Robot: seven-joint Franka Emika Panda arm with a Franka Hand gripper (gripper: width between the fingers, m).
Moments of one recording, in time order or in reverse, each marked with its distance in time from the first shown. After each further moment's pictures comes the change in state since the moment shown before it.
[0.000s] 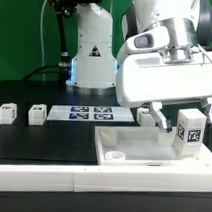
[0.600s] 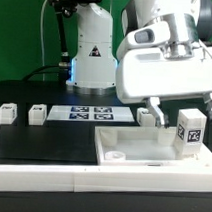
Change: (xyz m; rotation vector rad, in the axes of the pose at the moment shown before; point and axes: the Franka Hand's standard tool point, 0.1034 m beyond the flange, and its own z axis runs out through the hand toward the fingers) arm 0.014 0.001 -0.016 0.001 -0.007 -0.013
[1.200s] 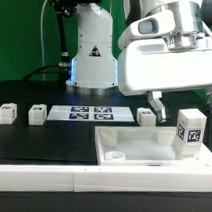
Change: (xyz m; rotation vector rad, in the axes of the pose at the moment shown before) arm -0.001 0.002 0.003 0.029 -0.178 0.005
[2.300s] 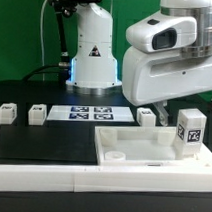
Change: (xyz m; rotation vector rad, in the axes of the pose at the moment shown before) arm 0.009 -0.001 0.002 0.105 -0.488 0.025
